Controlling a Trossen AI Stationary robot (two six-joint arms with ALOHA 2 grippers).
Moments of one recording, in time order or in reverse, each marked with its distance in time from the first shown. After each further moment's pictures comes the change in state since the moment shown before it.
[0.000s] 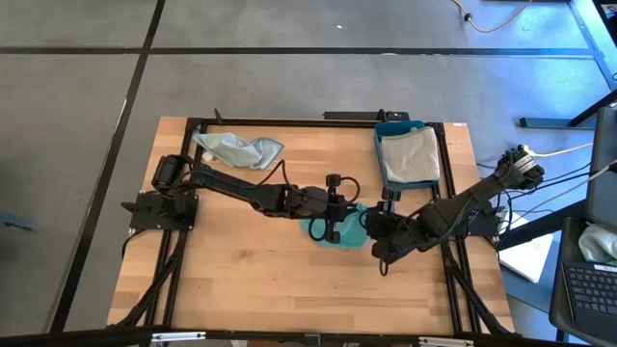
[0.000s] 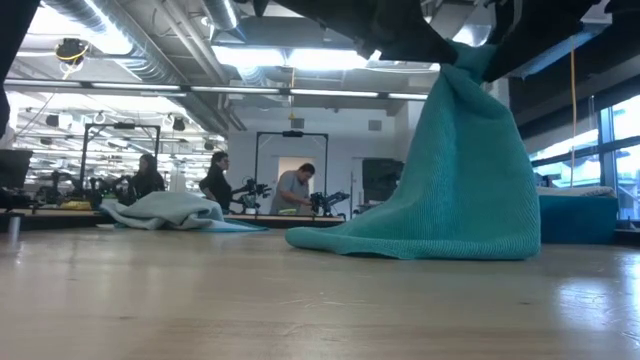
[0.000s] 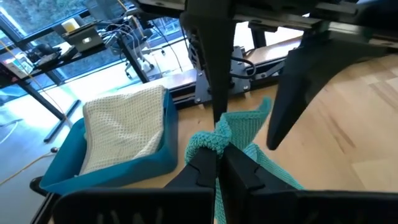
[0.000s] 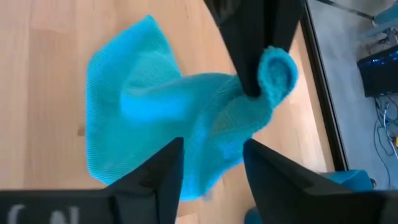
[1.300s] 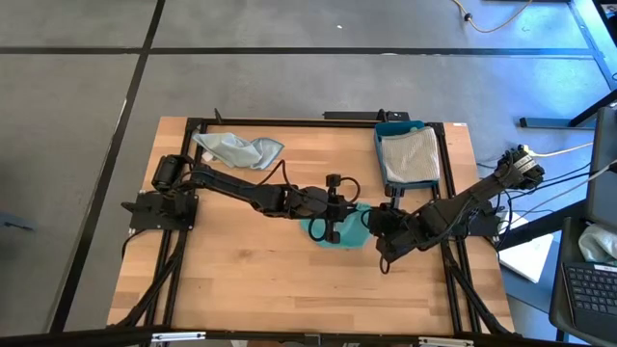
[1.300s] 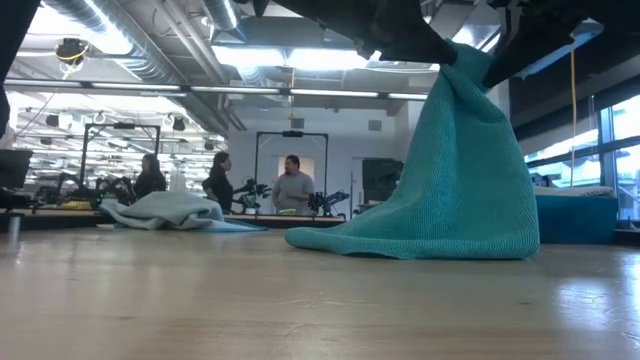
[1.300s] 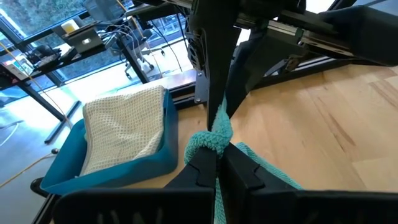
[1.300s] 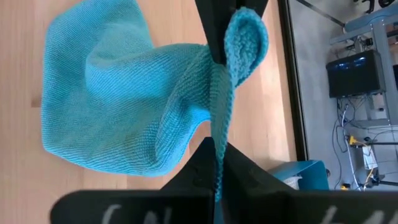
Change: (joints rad) left arm 0.000 0.000 0.000 0.000 0.001 0.008; right arm -0.001 0.000 0.000 -0.112 0.060 -0.041
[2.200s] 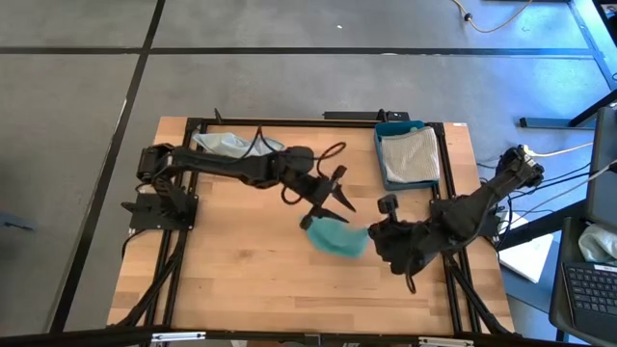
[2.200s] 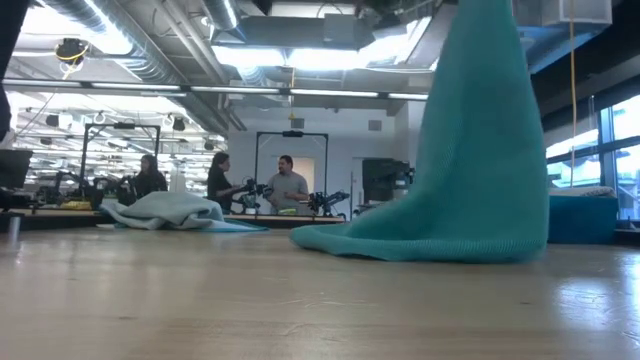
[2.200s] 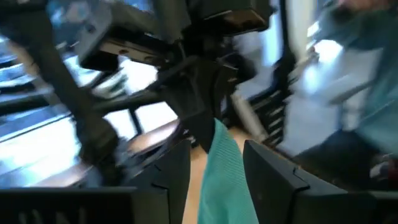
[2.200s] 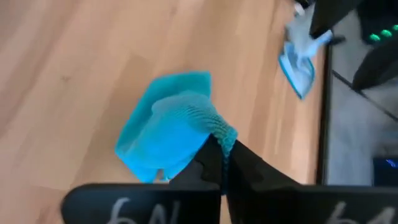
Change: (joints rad) left arm 0.159 -0.147 0.000 0.008 0.833 0.011; right arm 0.107 -0.001 0.257 0.039 -0.149 -0.353
